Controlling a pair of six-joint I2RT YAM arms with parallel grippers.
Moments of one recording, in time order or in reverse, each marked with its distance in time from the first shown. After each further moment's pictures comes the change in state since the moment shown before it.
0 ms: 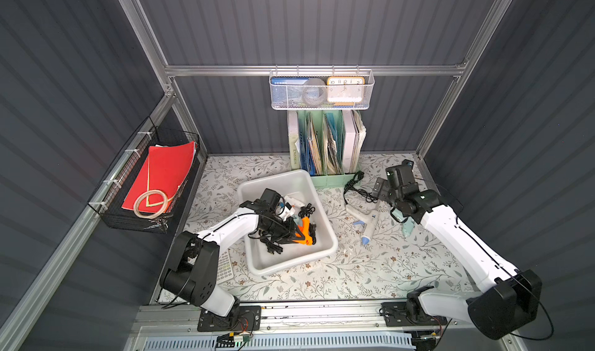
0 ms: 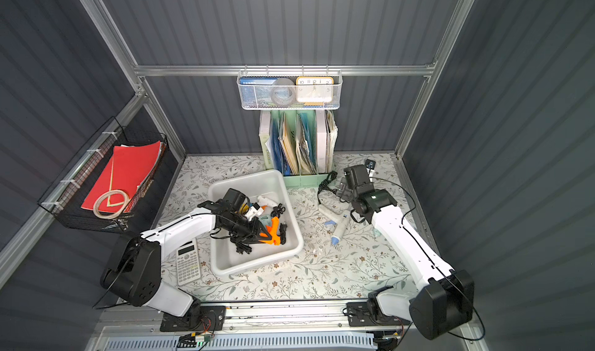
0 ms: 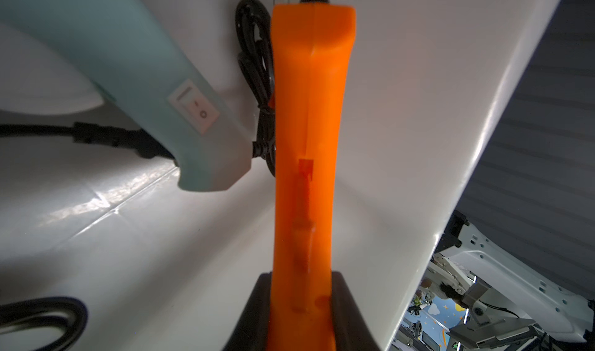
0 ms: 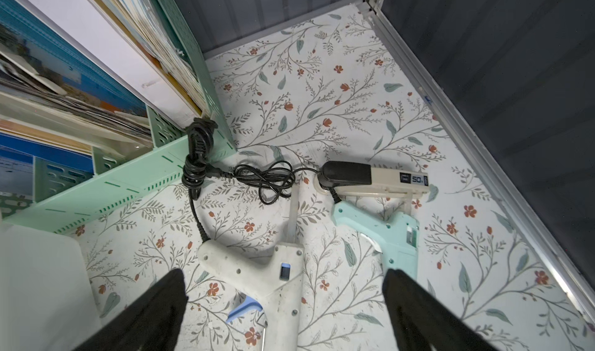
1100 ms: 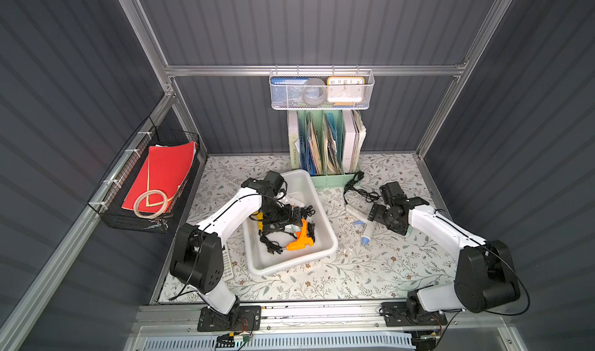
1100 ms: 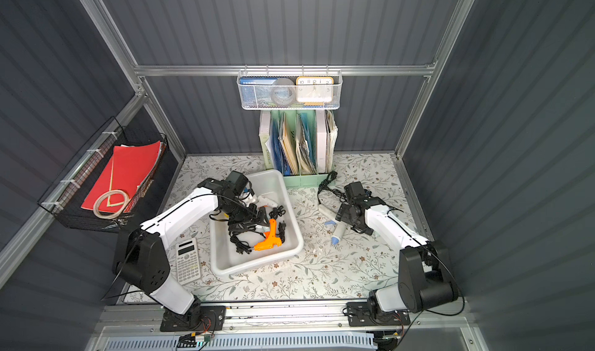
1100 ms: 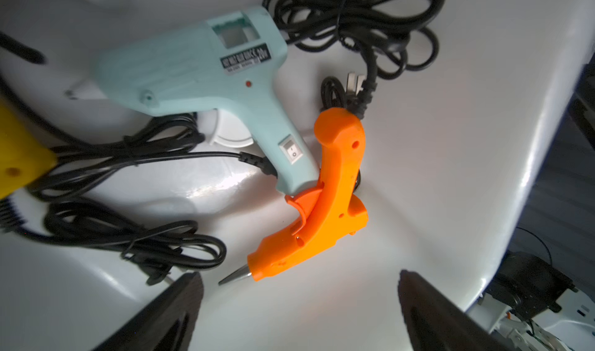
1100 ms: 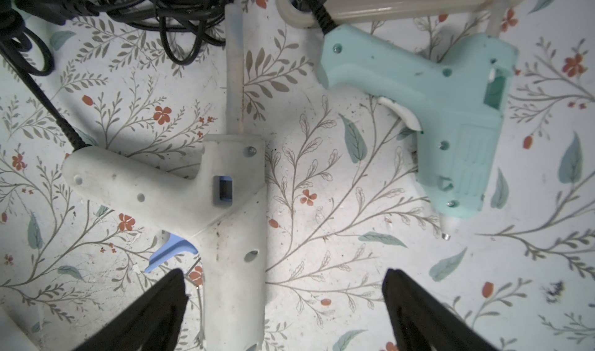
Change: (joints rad) left arm 0.005 0.066 0.398 -0.406 -0.424 0.072; right arm -0.089 0.163 -0.204 -0.014 -0.265 0.124
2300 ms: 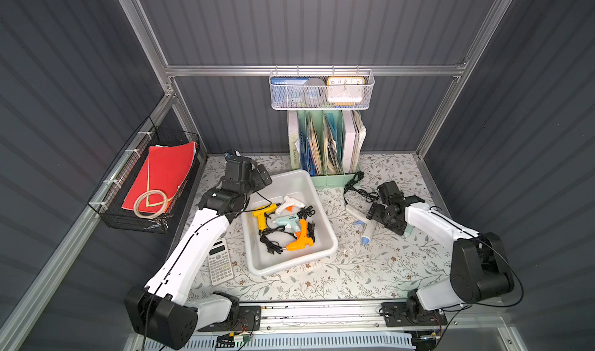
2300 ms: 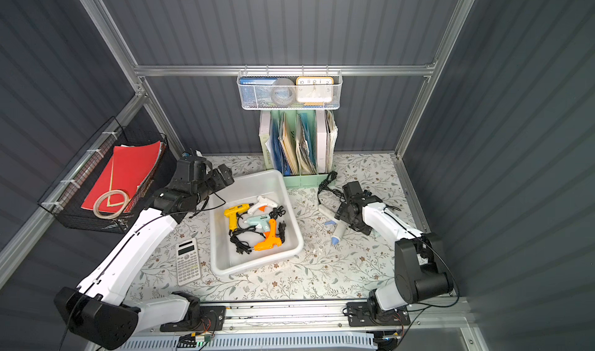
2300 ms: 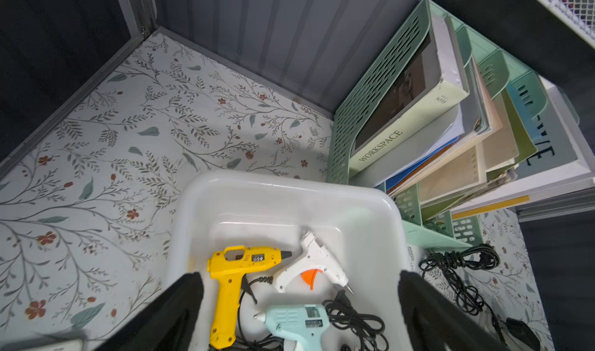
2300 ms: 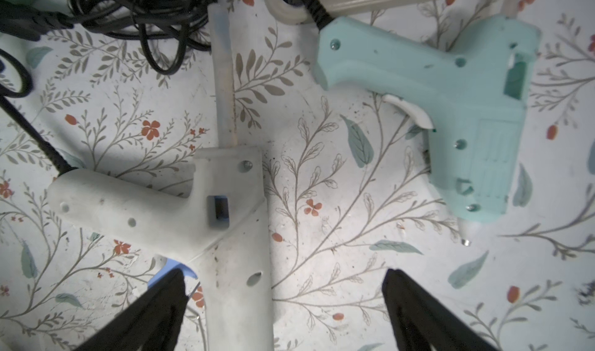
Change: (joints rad) left arm 0.101 -0.337 -0.073 0.507 -0.586 -0.196; right arm 0.000 0.082 0.013 0.044 0.003 0.070
